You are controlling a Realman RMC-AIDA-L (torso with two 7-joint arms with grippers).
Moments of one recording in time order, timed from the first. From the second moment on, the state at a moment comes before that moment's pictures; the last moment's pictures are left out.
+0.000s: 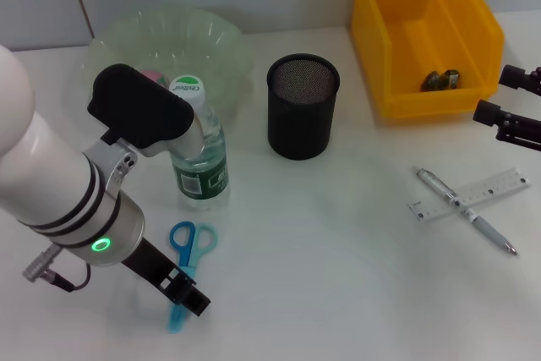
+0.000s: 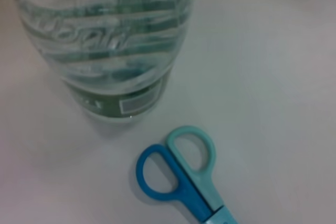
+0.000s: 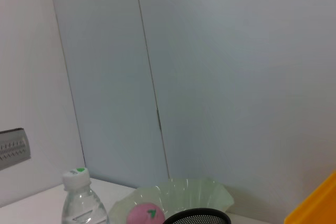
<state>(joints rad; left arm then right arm) -0.56 -2.08 1.80 1.39 2.59 1.52 -2.89 0.38 2.02 -0.24 -0.69 -1.96 -1.74 1.22</state>
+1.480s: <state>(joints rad) -0.59 -2.08 1.83 1.34 2.59 1.52 -2.89 0.39 2.02 -0.24 -0.69 -1.96 -1.74 1.20</state>
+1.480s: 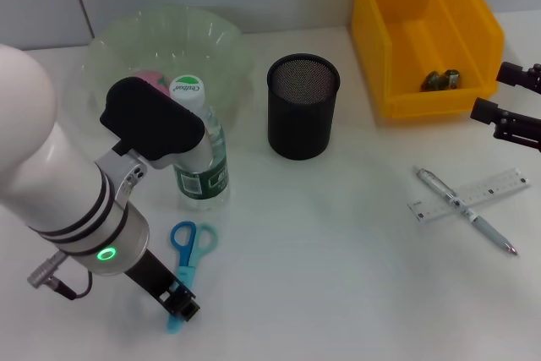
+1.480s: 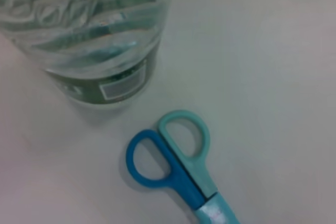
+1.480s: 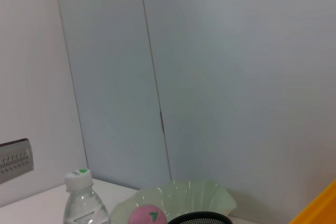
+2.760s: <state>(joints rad) -0.61 -2.08 1.80 1.33 2.61 1.54 -2.89 0.39 2.02 -0.24 -0.69 -1.96 -1.74 1.20</state>
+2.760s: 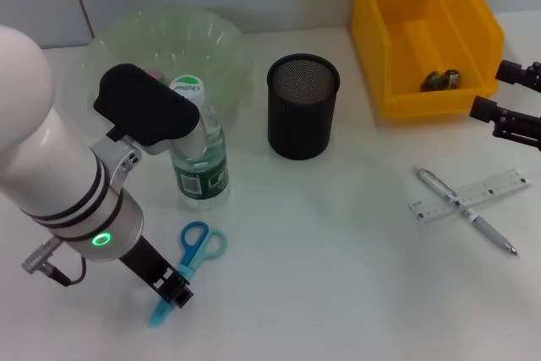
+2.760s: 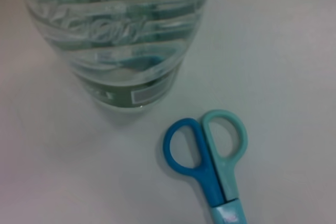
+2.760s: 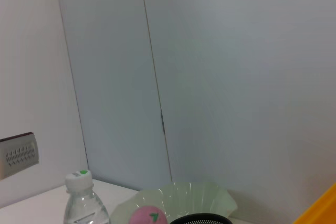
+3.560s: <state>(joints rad) -0.62 -2.08 1.79 1.31 2.59 1.53 -2.89 0.40 2.02 -0.24 -0.69 -1.96 -1.74 1.20</state>
